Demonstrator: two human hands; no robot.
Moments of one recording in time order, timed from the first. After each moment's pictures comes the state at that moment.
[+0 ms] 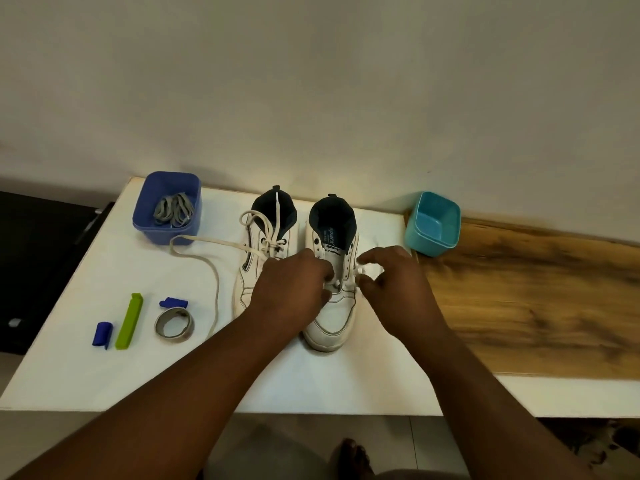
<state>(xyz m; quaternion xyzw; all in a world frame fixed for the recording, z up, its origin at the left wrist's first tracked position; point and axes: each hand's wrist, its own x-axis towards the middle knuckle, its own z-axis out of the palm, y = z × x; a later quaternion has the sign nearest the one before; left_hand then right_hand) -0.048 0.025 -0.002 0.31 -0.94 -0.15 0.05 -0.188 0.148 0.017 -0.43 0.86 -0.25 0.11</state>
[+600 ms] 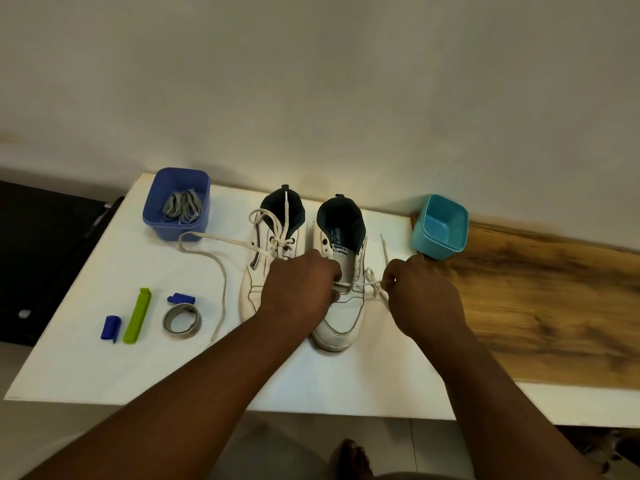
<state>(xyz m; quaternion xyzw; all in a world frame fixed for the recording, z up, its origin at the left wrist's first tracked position) -0.047 0.029 -0.001 0.31 -0.93 -0.16 0.06 -0.199 0.155 0.021 -0.44 0.90 0.02 0.01</state>
